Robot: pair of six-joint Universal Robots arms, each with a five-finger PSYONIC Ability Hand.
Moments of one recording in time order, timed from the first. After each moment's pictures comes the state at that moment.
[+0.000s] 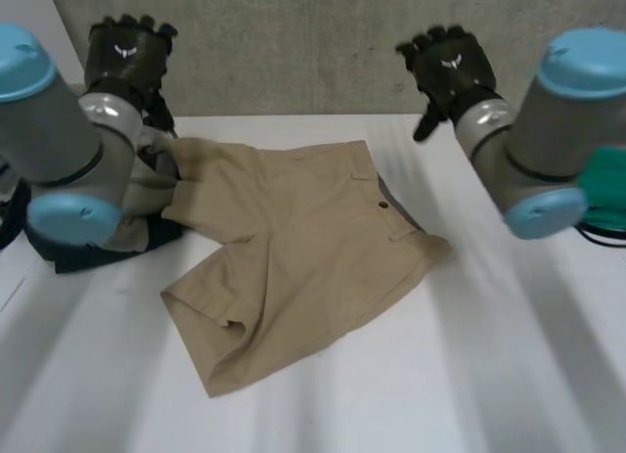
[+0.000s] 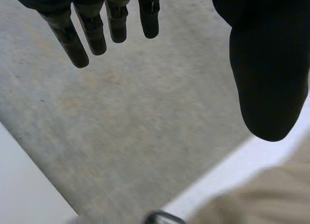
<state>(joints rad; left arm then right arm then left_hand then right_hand) 4.36 -2.08 -1.10 3.31 -1.65 3.49 1.97 -0.87 0.84 -0.05 1.43 2.75 0.19 0.20 0.22 0.21 0.05 0.23 0.21 0.21 0.22 0.04</state>
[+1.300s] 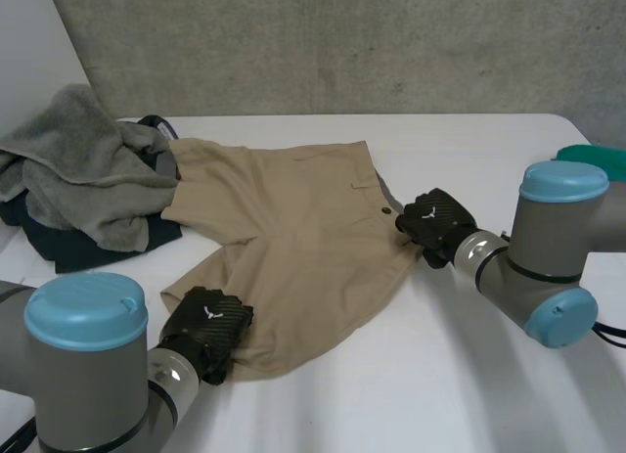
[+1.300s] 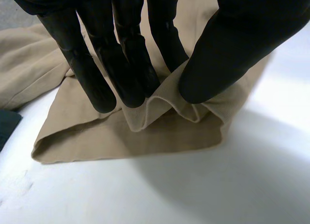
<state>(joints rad) 4.12 -1.90 -1.89 3.26 -1.66 3.54 1.92 -0.86 1.32 -0.09 1.28 2.39 1.12 1.19 1.19 1.20 1.01 1.08 1.17 1.19 1.20 1.01</state>
